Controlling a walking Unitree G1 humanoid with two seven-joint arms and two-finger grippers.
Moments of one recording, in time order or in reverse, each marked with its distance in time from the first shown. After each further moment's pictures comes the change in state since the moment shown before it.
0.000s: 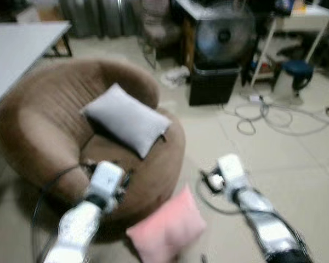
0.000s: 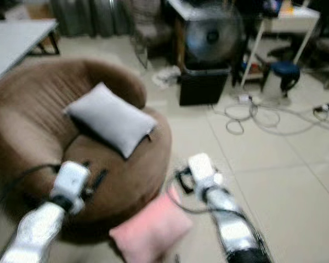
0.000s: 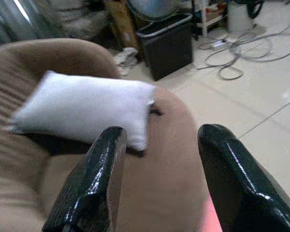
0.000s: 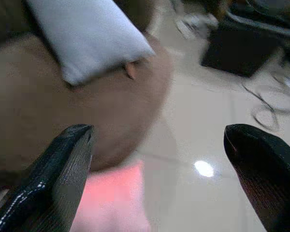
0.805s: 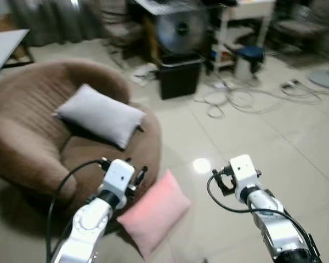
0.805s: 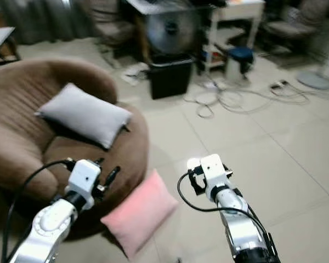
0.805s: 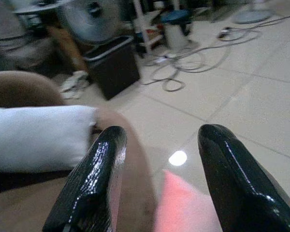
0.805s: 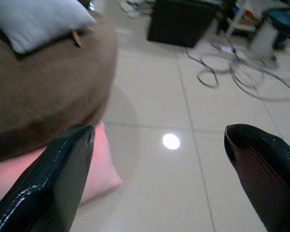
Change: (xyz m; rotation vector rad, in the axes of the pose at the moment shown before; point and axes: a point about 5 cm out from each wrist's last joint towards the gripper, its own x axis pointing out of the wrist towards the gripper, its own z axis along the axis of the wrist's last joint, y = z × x) left arm 0.008 -0.001 0.008 0.028 -0.044 -0.022; right arm -0.001 -0.007 0.006 -0.017 -0.005 -0.055
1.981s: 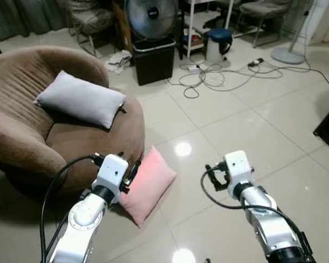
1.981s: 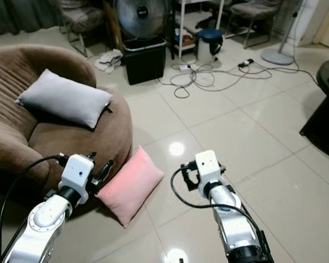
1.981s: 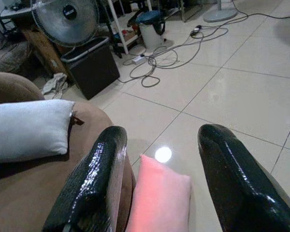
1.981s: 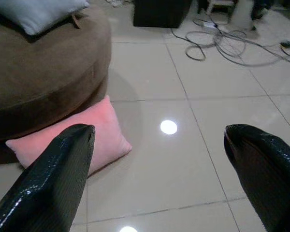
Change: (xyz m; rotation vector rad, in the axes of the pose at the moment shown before) left arm 0.000 0.010 0.004 0.011 -0.012 0.054; right arm 0.002 0.010 0.012 0.032 -0.047 0.024
